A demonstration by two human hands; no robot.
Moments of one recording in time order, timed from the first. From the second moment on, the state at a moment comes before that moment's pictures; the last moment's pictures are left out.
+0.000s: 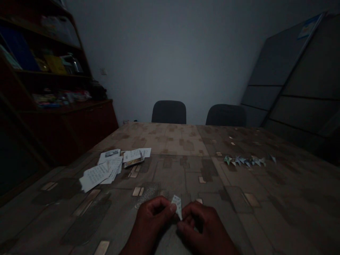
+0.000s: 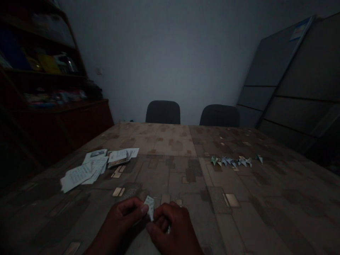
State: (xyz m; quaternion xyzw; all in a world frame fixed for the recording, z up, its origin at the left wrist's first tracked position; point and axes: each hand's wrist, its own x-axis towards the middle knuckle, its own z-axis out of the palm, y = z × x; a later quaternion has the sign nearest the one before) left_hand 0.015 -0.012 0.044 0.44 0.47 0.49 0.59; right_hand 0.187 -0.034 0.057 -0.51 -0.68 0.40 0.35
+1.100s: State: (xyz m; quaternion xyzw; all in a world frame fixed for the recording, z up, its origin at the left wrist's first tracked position) left_hand 0.018 -0.016 0.036 0.48 0.45 0.46 0.59; right_hand 0.183 -0.032 0.046 -0.40 -0.57 0.59 0.41
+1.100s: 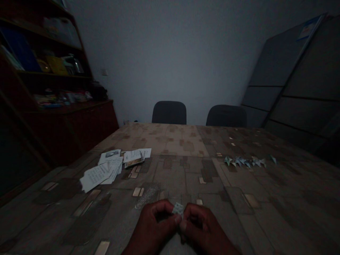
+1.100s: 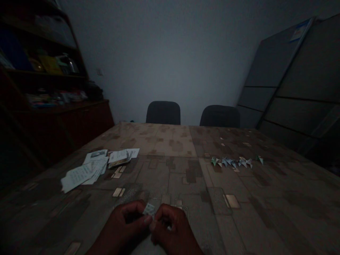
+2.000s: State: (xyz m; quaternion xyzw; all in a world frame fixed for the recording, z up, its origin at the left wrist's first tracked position) left_hand 0.019 -0.011 0.045 0.48 0.46 0.43 0.61; right_hand 0.187 -0.029 0.040 -0.39 -0.59 0.58 0.41
